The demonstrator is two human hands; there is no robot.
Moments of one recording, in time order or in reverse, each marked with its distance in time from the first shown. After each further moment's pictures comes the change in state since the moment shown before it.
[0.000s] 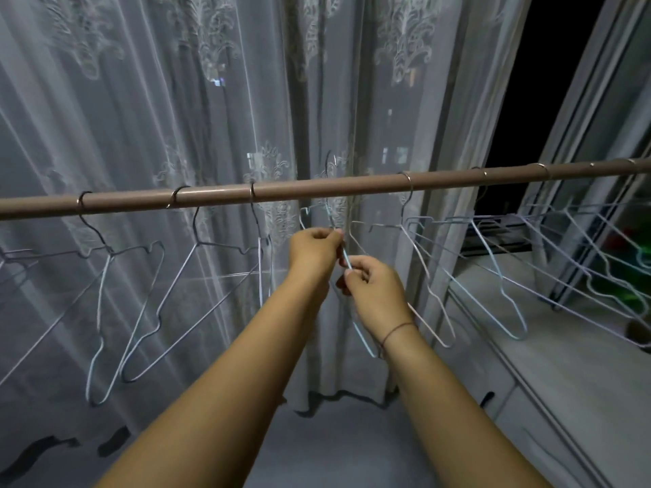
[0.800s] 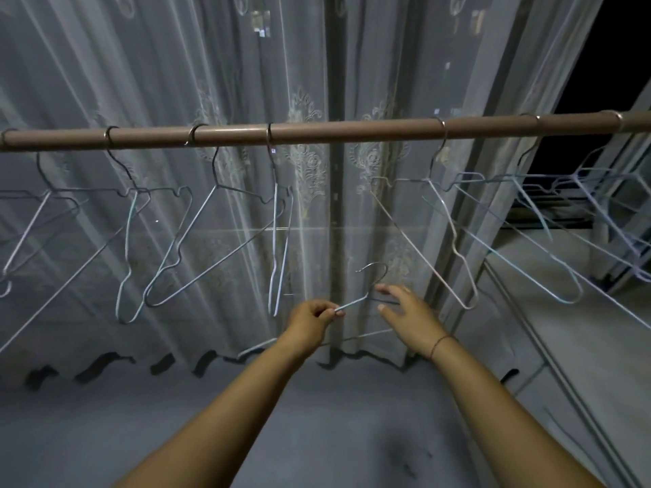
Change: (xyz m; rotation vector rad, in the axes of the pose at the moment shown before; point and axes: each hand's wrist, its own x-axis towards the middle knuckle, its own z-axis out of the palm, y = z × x) left_hand -0.050 -0.155 -0.055 0.475 -0.130 -0.147; right_hand -0.006 0.125 -0.027 -0.407 -0.410 0.009
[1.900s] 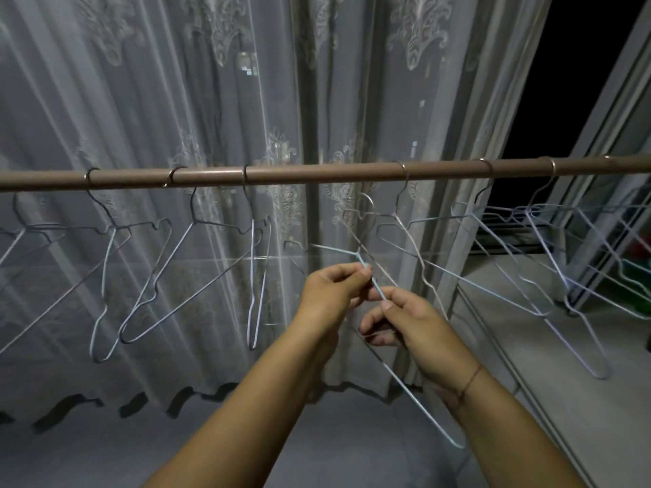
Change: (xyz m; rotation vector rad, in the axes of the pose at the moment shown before) left_hand -0.039 0.136 0.020 -0.671 -0.080 0.104; right_hand -0.060 -0.064 -0.065 0.751 -0.046 -0.053
